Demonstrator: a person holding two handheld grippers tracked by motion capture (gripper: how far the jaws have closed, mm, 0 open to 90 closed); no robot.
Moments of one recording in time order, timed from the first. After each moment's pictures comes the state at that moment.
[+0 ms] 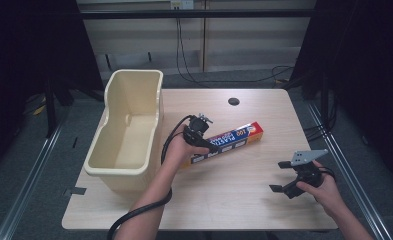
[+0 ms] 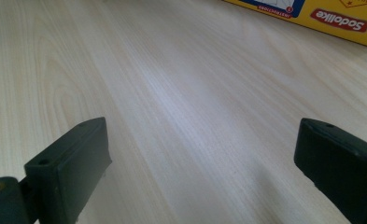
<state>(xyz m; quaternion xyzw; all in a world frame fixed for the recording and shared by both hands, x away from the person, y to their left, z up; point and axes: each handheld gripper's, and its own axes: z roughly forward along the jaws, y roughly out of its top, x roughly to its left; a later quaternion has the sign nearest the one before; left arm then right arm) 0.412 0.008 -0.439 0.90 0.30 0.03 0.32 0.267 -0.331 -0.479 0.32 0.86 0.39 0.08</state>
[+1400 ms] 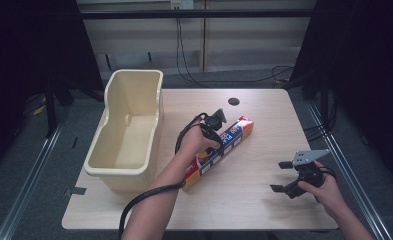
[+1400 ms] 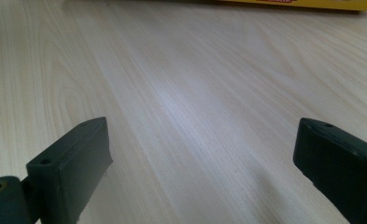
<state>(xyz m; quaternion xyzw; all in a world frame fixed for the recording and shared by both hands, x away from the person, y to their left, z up) 0.429 -0.036 -0.436 0.92 0.34 -0.05 0.16 0.267 -0.333 -0.478 0.32 0.85 0.40 0.08</state>
